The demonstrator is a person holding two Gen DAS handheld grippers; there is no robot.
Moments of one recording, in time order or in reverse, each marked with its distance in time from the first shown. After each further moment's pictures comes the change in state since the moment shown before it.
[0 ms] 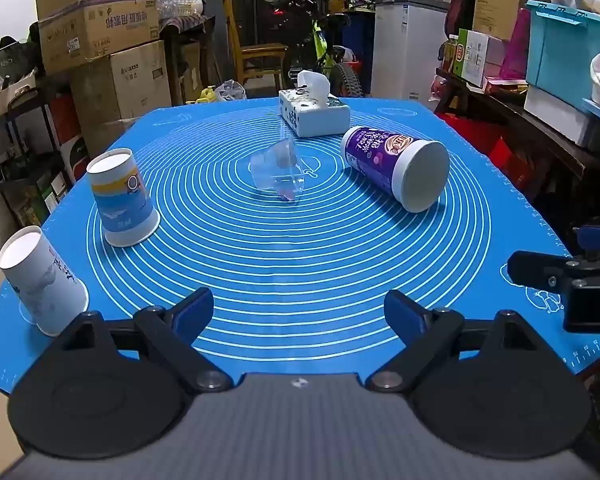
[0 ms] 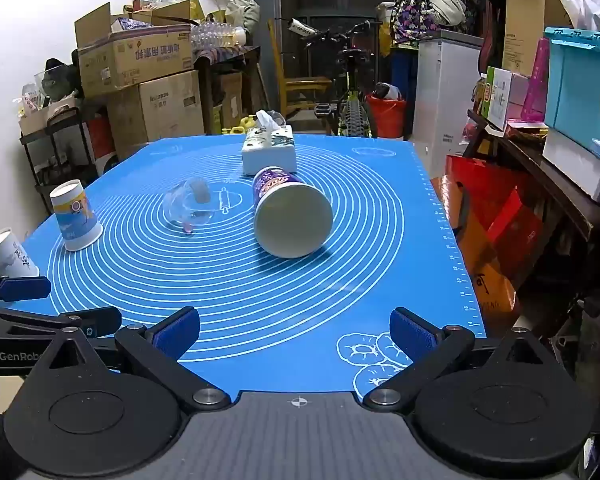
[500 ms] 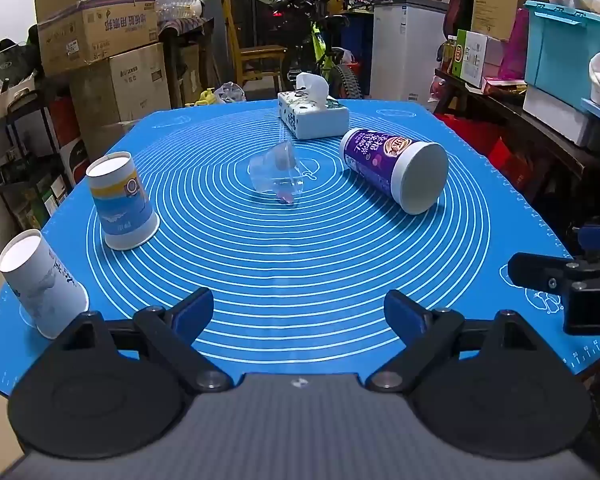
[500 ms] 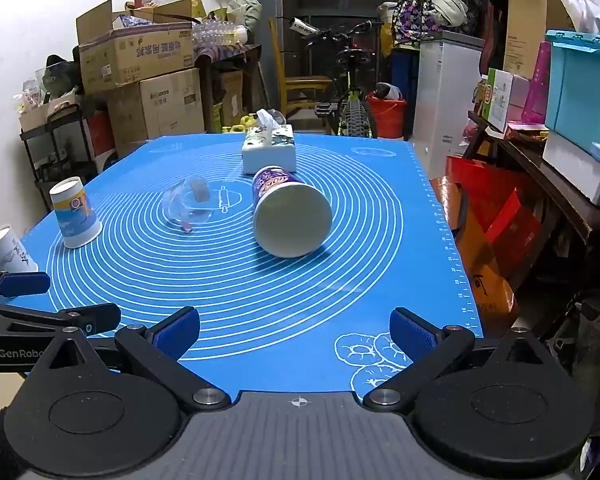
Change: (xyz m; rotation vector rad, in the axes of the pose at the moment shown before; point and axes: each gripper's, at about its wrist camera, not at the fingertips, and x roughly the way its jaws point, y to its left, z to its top) left arm 0.001 0.001 0.000 -0.001 -0.001 0.001; right arm 0.000 0.001 0.000 -0.007 0.004 0.001
